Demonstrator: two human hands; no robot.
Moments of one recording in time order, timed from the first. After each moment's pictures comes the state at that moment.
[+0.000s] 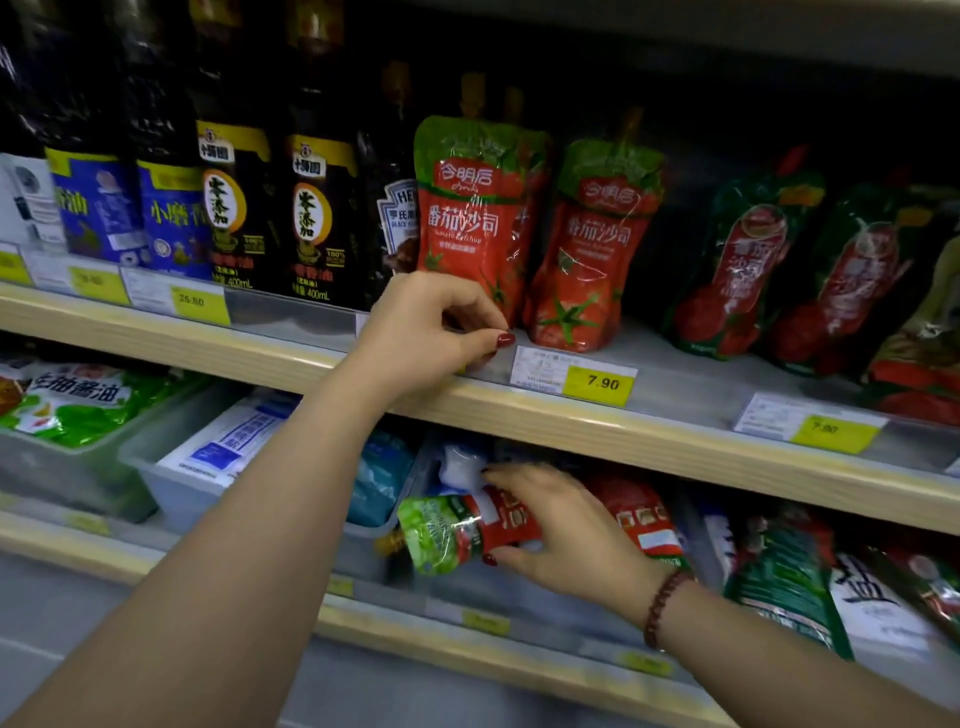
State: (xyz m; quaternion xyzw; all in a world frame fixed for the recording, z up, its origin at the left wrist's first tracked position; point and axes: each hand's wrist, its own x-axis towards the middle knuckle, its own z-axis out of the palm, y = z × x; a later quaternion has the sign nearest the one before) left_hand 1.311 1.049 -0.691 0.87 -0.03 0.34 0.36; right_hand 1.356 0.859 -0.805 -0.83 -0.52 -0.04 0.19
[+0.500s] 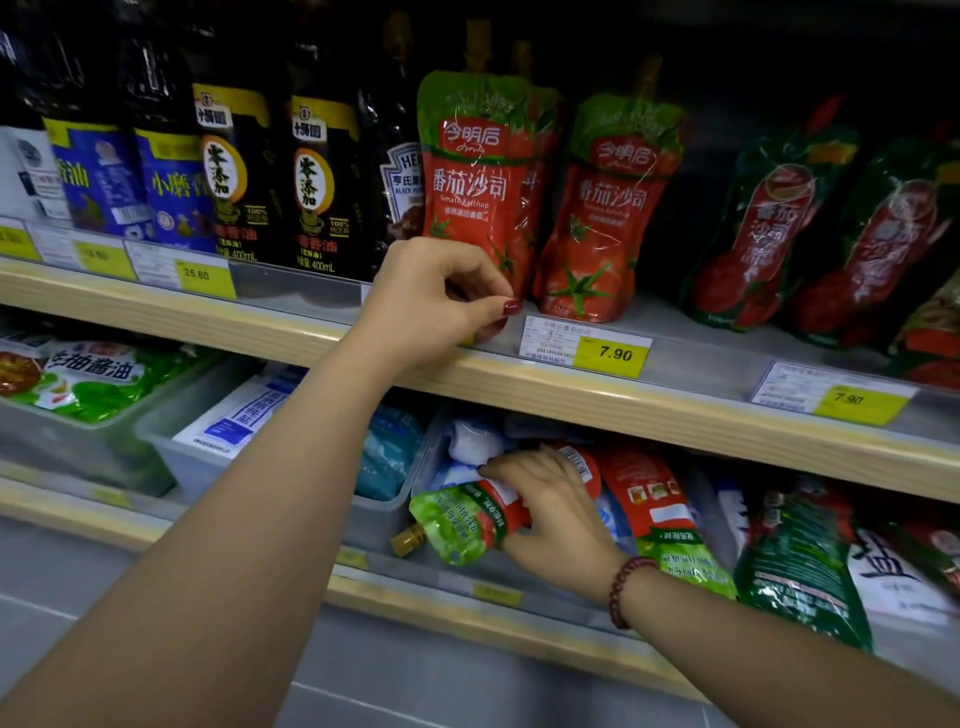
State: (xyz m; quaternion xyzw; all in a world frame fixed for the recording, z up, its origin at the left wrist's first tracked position) left_hand 1.310 1.048 -0.694 0.86 -0.03 0.35 0.38; right_hand 1.351 0.872 -0.840 -0.84 -0.49 -0.09 0.23
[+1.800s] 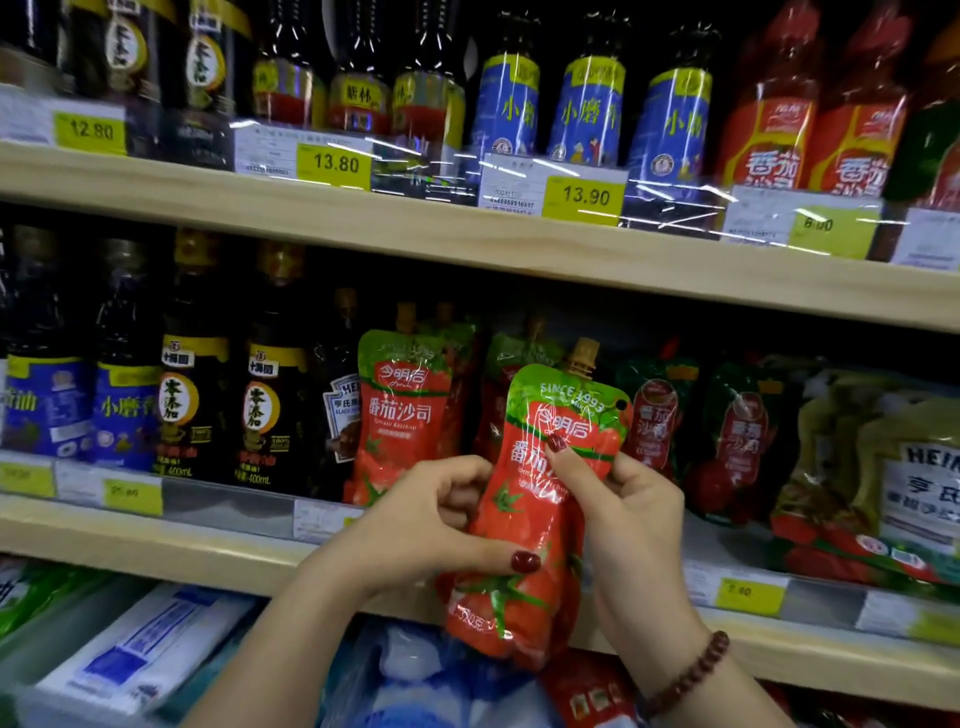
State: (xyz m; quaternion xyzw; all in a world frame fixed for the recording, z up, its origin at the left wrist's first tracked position) left_hand 1.307 1.008 -0.661 0.80 -0.13 0.09 0.58; right_hand 1.352 0.853 -0.655 -0.55 -0.20 -0.08 0.80
